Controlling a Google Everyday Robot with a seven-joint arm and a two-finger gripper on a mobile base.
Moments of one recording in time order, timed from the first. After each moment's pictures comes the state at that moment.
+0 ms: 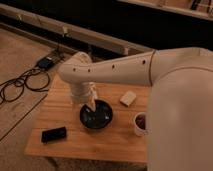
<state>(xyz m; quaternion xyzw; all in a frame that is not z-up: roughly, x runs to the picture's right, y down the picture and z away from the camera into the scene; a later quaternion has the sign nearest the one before) -0.104 0.102 0.703 -0.26 0.23 0.64 0.68</state>
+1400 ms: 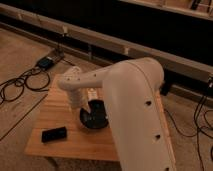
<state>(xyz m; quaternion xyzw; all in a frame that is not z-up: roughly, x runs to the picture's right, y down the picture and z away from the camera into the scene) -0.145 0.150 0.834 -0.31 0.24 0.52 0.76</state>
